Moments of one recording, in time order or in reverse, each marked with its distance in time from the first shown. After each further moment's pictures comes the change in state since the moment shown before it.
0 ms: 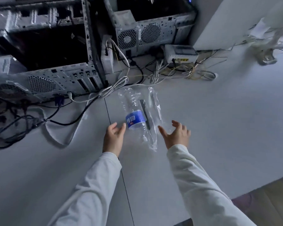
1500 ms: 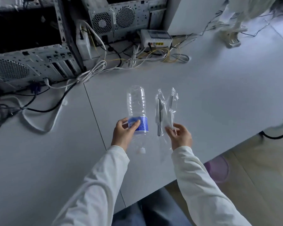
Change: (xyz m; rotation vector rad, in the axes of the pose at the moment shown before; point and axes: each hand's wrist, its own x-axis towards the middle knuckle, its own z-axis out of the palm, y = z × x) left_hand -0.073 -0.024 0.047 -0.045 -0.249 -0.037; right_hand -0.064 0.070 -0.065 0.349 0.043 0.199
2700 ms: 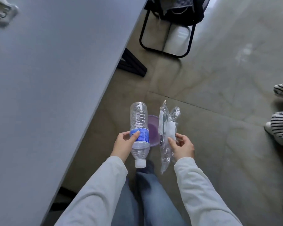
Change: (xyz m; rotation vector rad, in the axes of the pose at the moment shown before) left_hand -0.134 -0.137 0.522 0.705 -0.631 -0.120; right_hand 0.118 0.361 -0.382 0.471 0.499 0.581
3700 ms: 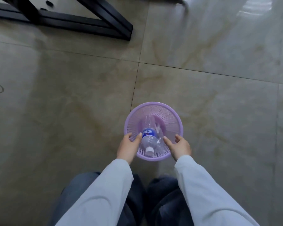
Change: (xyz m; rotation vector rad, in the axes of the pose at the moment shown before) left_hand 0.361 -0.179 0.100 0.392 -0.061 -0.122; right_hand 0.279 0.241 0.188 -0.201 -0.145 0.358
